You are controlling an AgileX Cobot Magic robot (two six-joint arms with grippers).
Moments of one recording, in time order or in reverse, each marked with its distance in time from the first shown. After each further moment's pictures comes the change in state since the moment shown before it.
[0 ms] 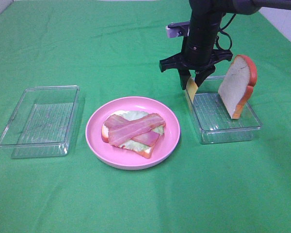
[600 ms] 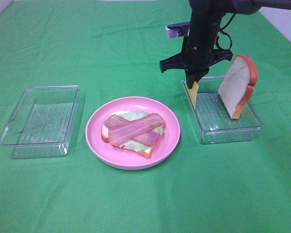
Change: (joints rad) left arm 0.000 0.000 0.000 0.000 0.000 0.000; right arm 0.000 -0.011 0.000 0.000 0.011 -0.029
